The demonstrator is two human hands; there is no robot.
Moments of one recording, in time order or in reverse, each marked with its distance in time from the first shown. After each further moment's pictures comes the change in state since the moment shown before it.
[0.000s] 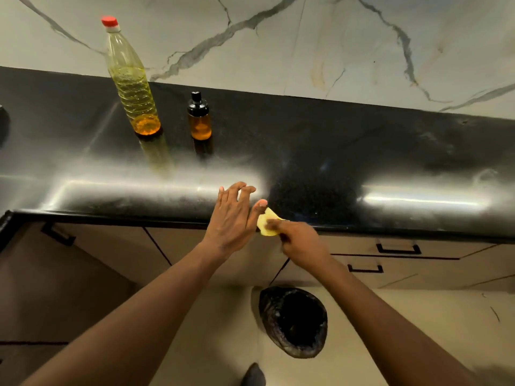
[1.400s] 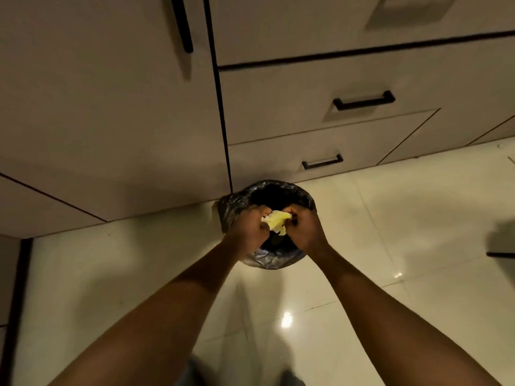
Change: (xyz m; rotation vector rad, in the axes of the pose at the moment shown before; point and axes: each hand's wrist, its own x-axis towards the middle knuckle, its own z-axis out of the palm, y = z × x) left_hand -0.210 -0.089 0.501 -0.124 -0.619 -0.144; right_hand -0.190 0.347 0.401 0.353 0.194 0.601
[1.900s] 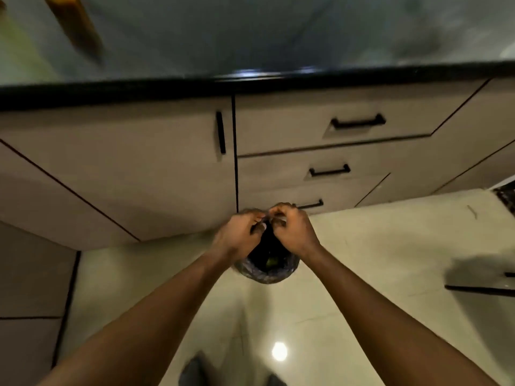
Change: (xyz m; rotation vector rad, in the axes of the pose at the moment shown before) left_hand -0.111 0.133 -0.161 0.040 0.131 0.086; right_hand -0.077 -0.191 -0.155 0.025 -0.035 -0.176
